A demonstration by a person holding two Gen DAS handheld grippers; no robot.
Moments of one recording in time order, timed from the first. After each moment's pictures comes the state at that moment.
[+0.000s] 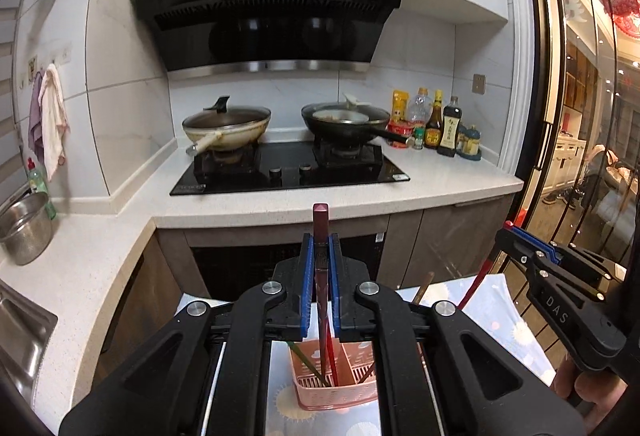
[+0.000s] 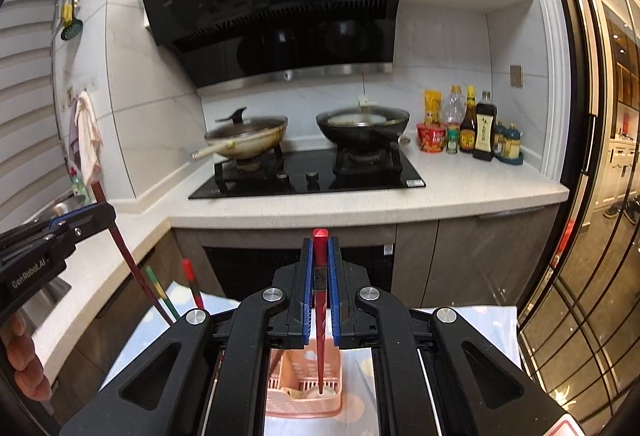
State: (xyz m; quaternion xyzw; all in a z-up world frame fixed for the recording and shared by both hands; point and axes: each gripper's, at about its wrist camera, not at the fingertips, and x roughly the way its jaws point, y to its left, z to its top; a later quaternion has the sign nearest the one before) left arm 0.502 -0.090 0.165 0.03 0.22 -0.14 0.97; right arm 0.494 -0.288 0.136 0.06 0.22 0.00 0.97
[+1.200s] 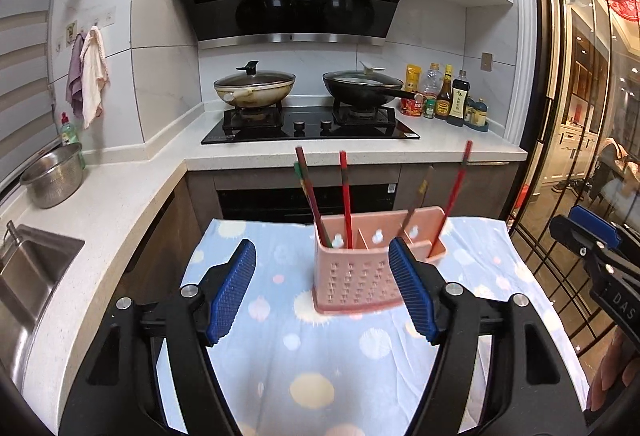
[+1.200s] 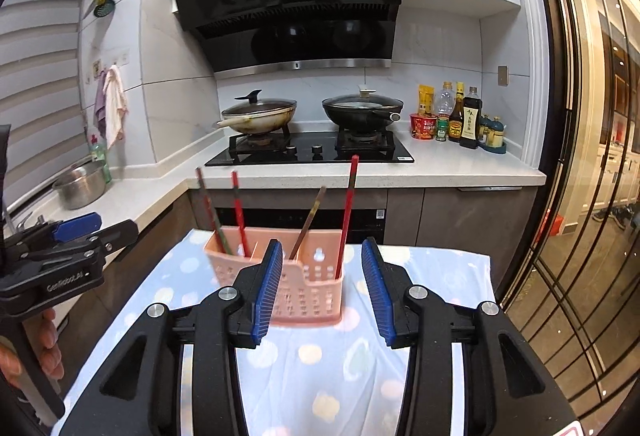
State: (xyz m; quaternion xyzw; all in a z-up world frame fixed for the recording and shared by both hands) left arm 0.384 -0.045 0.111 0.02 0.25 -0.11 0.96; right arm 0.339 -0.260 0.110 0.03 0.22 0.00 0.98
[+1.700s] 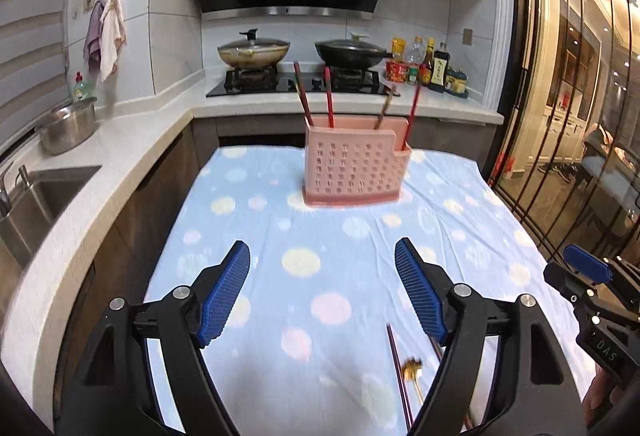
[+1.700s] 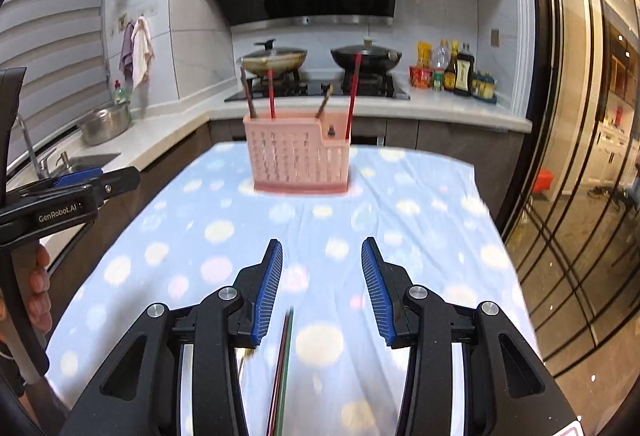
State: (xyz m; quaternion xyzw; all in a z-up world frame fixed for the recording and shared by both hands) left arm 0.244 -0.021 0.050 0.02 0.29 -0.12 0.95; right arm 0.175 -0.239 0.033 0.03 0.29 0.01 0.96
